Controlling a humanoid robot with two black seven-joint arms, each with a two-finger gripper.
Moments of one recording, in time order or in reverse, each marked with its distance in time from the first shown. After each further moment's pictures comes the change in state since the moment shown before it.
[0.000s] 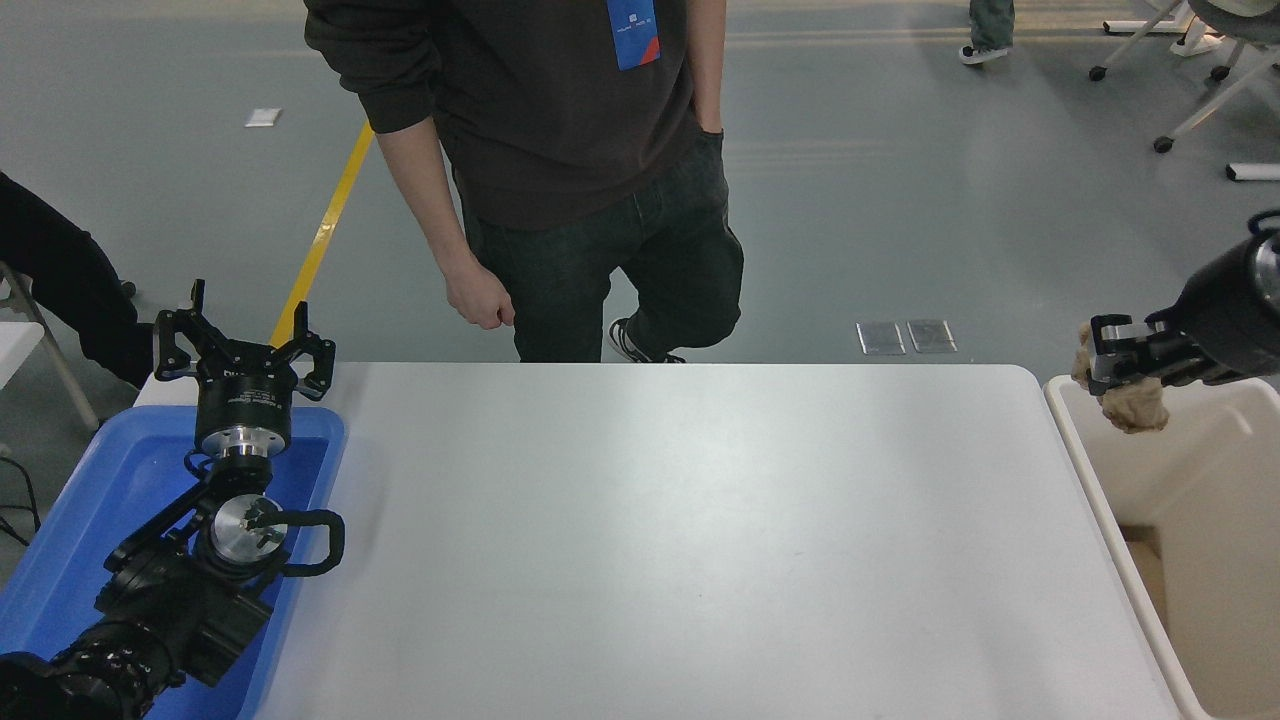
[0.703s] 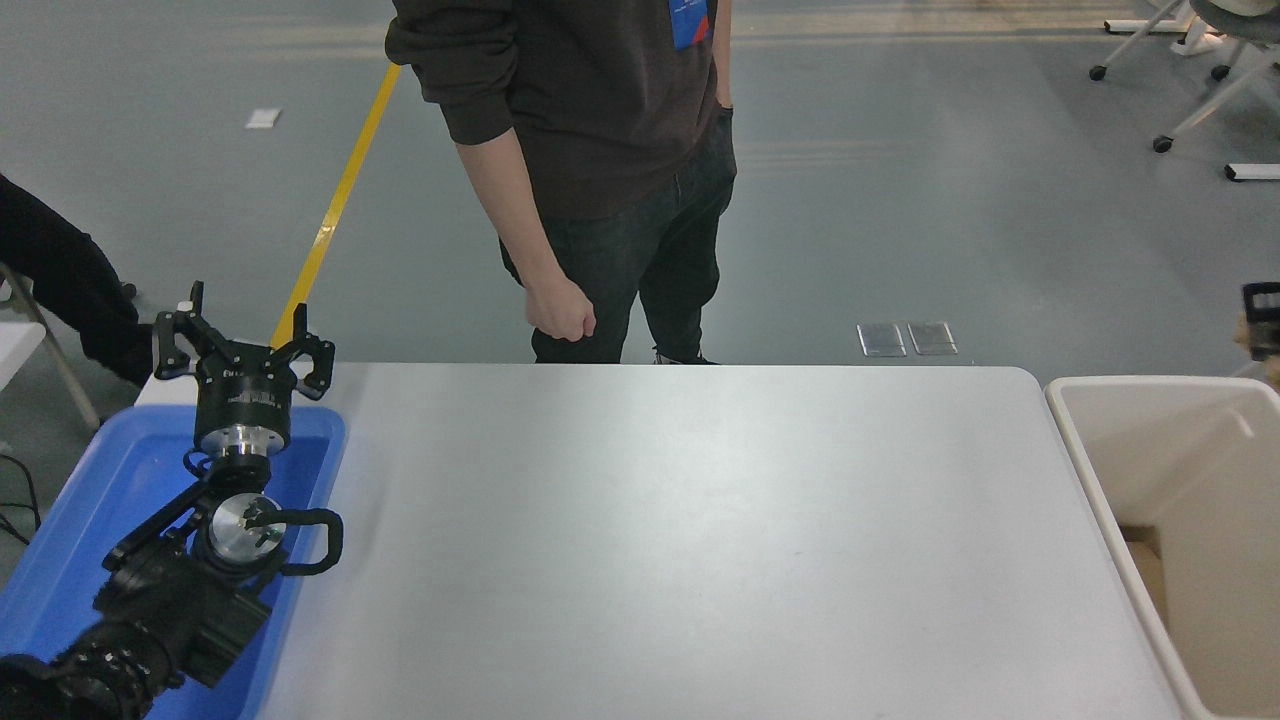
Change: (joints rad) left arm 0.000 0.000 0.000 0.000 0.000 0.000 0.000; right arm -0.157 -0.134 -0.078 -0.260 -0.229 -0.093 0.001
